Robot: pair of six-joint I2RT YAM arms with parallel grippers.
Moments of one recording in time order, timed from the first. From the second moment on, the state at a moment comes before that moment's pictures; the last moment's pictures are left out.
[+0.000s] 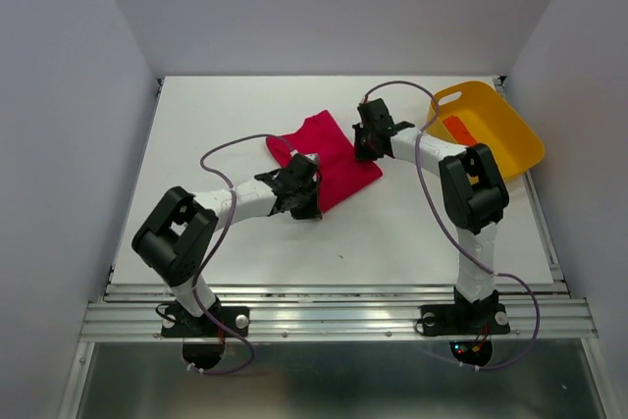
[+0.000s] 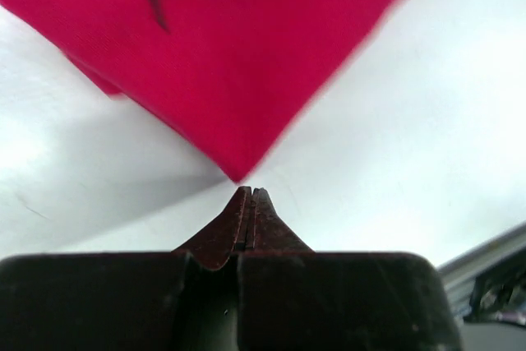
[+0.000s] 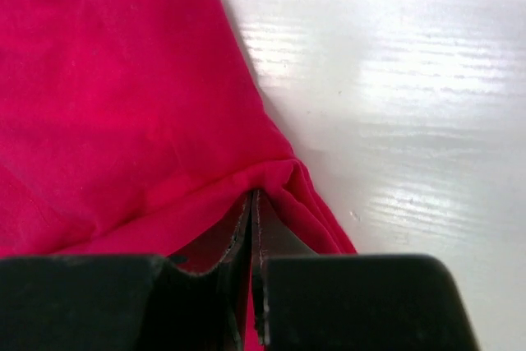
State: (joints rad) left arm -0.67 1.67 0.93 -0.25 0.09 -0.68; right arm 0.45 2.05 1.47 -0.33 0.07 0.40
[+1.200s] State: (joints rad) left arm -0.53 1.88 1.45 -0.46 -0.06 -0.52; right arm 0.54 2.00 1.37 -0.28 -0.10 0.48
